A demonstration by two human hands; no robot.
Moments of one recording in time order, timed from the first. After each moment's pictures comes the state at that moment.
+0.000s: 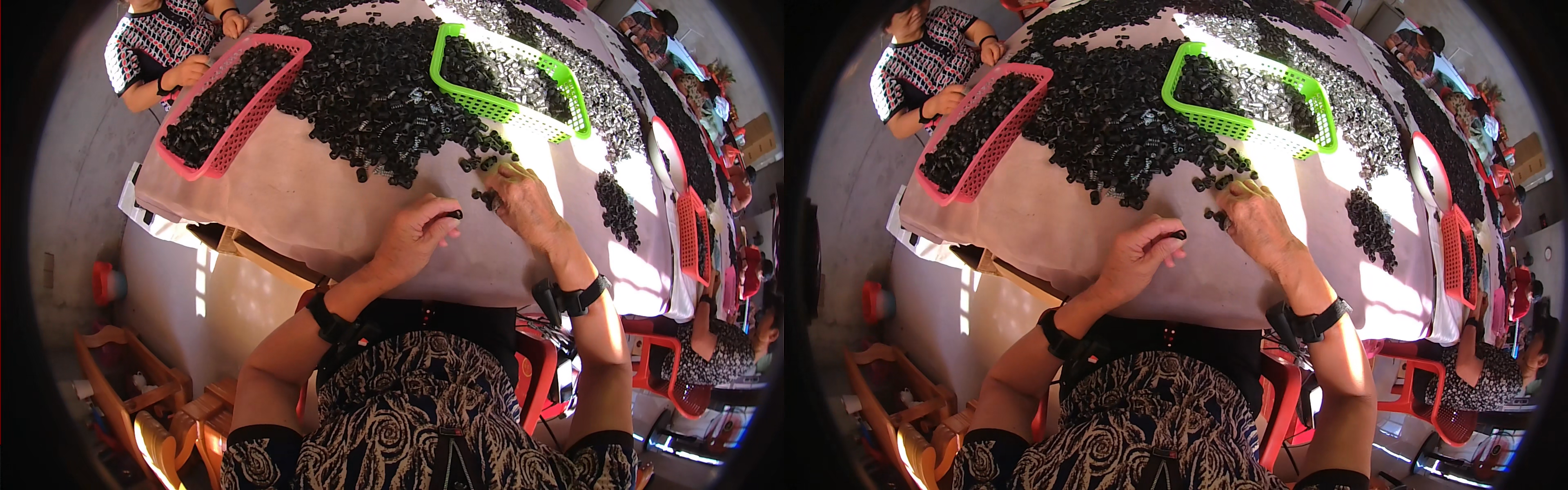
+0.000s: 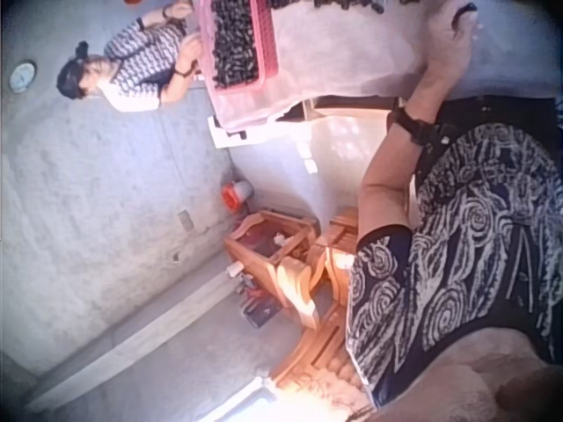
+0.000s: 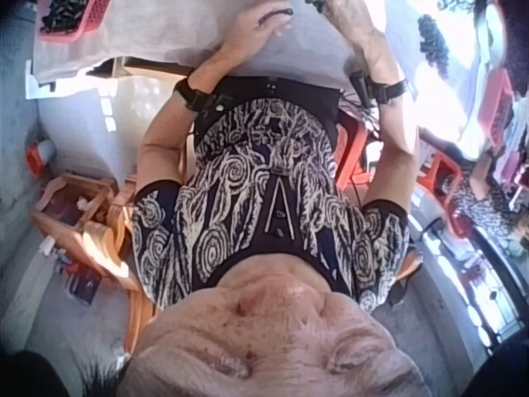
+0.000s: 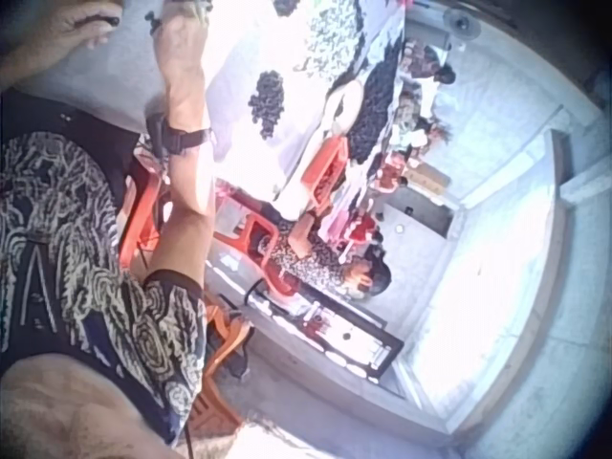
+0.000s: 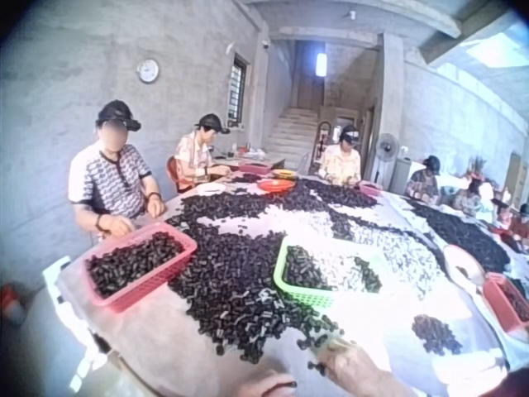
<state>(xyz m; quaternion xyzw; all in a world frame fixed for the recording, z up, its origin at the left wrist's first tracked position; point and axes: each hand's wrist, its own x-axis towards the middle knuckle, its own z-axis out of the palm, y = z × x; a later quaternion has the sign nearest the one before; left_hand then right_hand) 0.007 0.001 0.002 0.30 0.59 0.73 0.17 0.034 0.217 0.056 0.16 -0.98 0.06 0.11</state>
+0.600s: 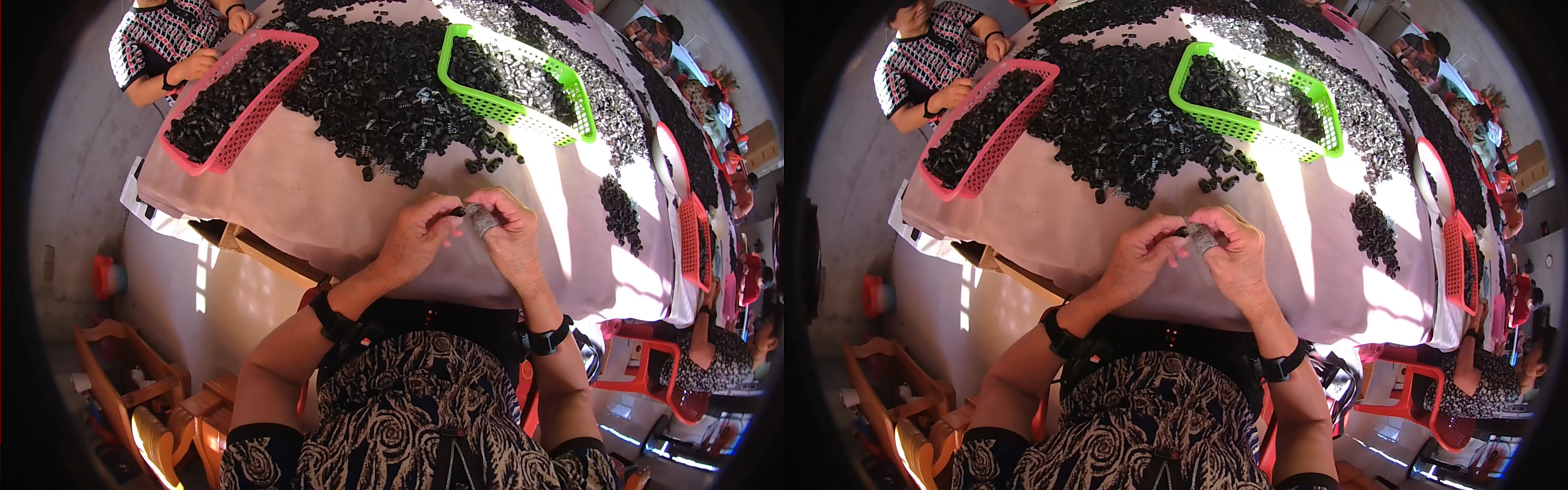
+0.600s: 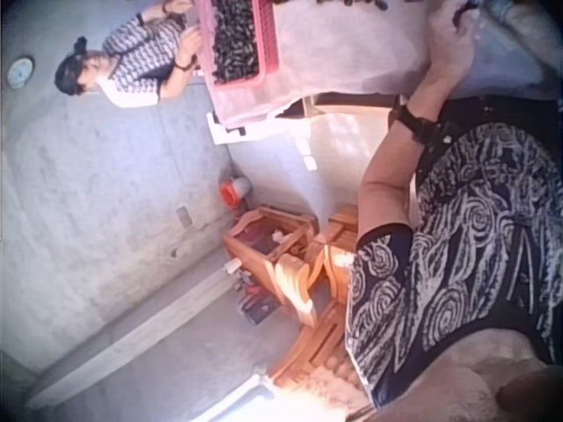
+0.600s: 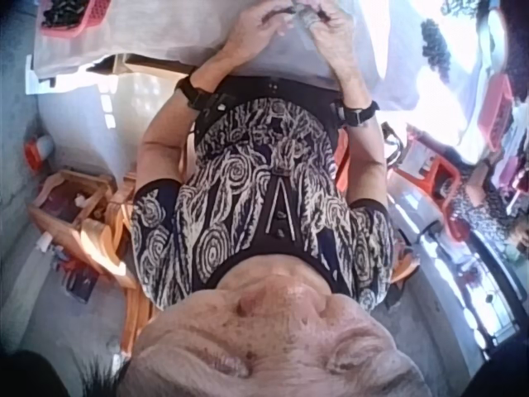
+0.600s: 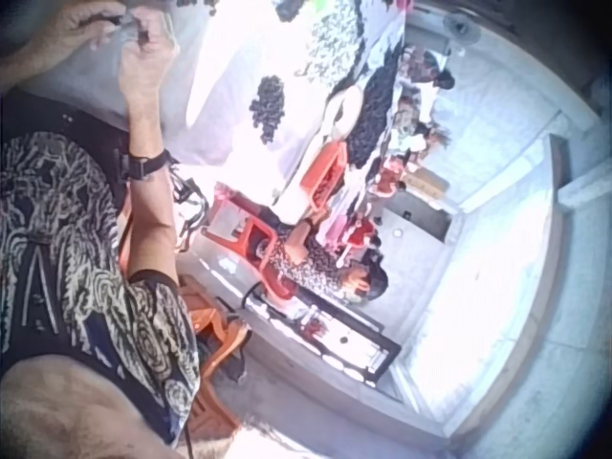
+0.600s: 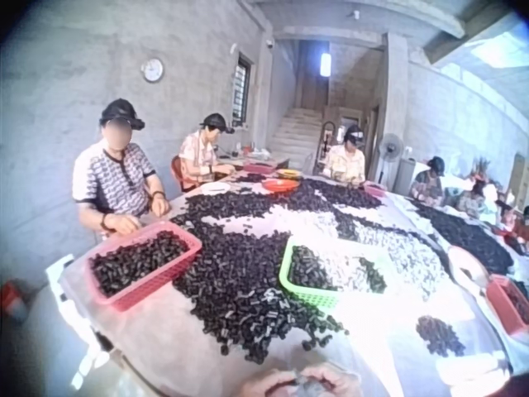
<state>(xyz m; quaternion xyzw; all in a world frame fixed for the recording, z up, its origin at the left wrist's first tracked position) 0.005 0.001 0.000 0.28 0.60 0.73 0.19 0.062 0.154 0.043 0.00 -0.81 0.56 0.18</state>
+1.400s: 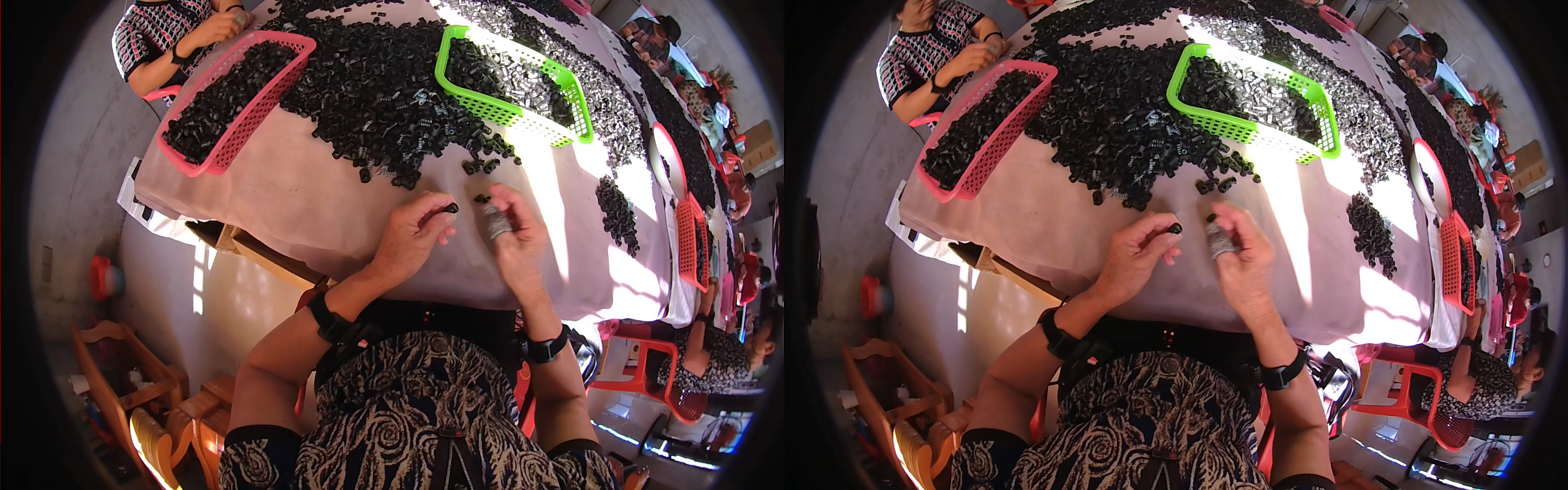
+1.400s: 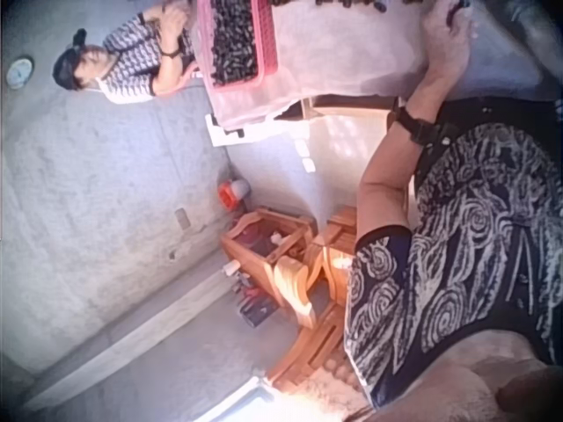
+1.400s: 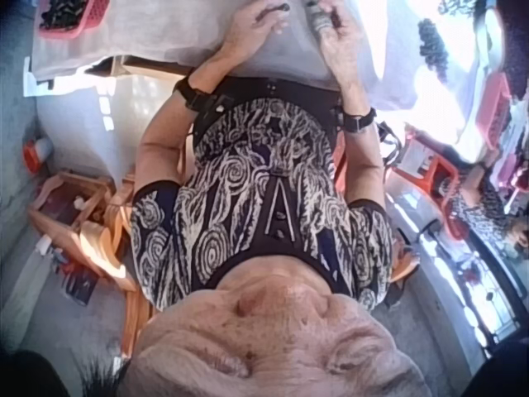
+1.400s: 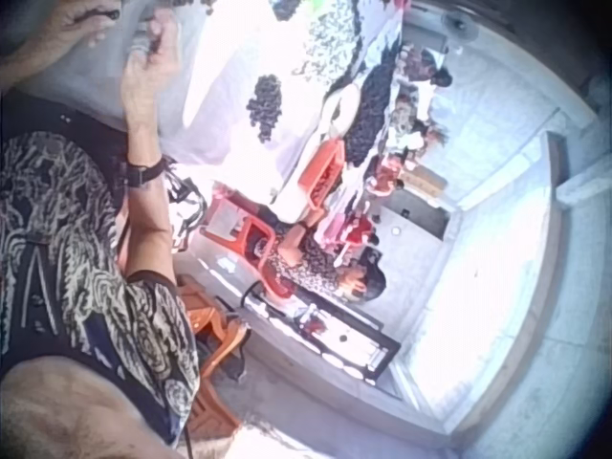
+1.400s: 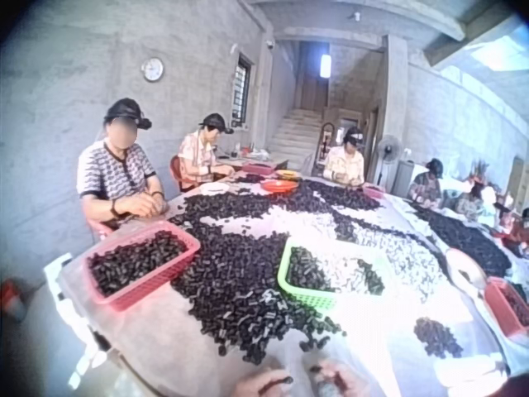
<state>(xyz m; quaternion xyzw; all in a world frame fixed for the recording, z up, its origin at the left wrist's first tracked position) 0.005 0.001 -0.002 0.24 0.58 0.76 0.17 0.072 0.158 0.033 -0.03 -0.81 0.53 0.25</state>
